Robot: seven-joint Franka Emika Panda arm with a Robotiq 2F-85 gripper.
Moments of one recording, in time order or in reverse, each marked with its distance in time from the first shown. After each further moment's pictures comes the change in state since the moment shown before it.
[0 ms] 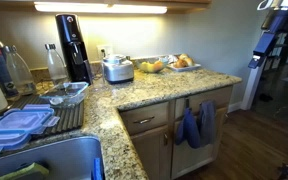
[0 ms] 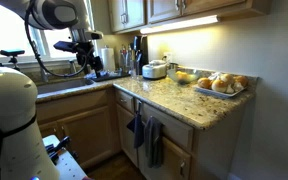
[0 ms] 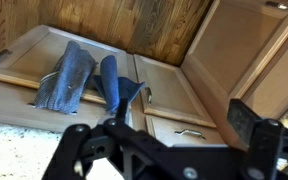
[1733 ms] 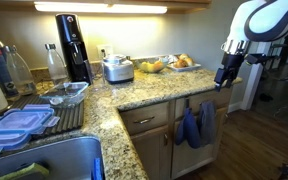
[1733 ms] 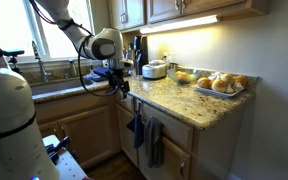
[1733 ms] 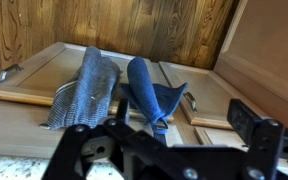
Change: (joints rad) arm -0.122 0.656 -0.054 0.174 -0.064 0.358 -0.022
